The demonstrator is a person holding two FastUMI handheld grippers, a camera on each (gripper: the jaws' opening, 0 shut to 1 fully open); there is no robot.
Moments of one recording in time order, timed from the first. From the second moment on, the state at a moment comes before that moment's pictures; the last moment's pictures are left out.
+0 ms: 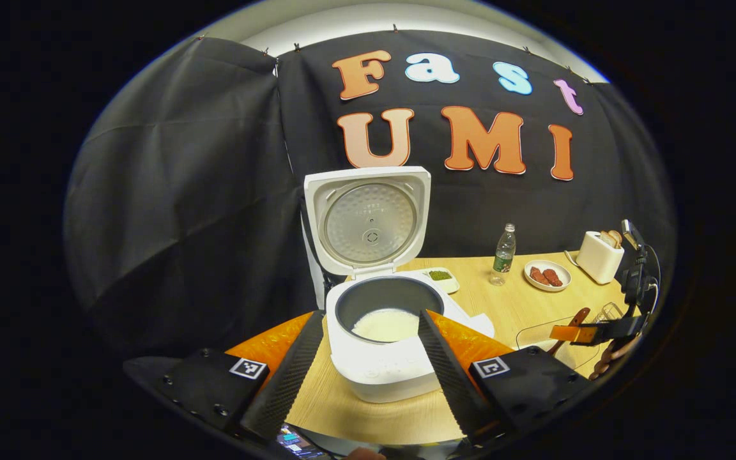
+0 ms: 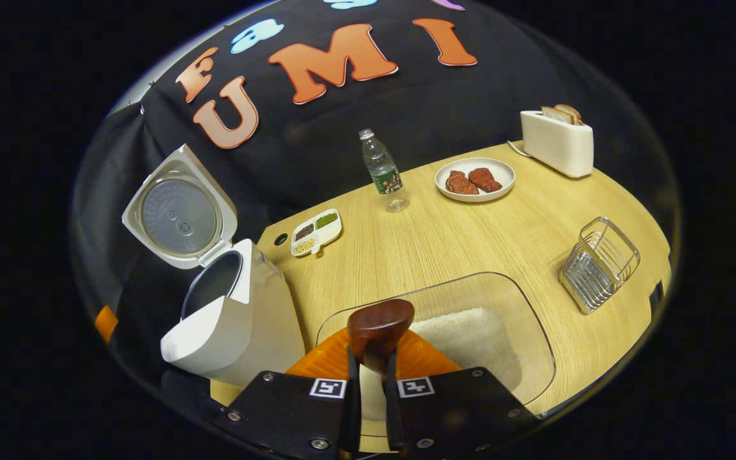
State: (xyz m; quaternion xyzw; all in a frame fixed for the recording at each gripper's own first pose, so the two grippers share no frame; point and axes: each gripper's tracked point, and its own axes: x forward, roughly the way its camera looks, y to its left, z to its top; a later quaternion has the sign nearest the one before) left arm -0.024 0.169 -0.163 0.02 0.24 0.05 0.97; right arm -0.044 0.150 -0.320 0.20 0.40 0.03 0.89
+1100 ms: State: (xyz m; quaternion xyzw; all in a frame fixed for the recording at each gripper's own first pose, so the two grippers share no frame) left arm -0.010 0.133 -0.157 0.02 0.24 0.04 0.97; right arm -0.037 0.116 -0.330 0.50 0.42 0.04 0.76
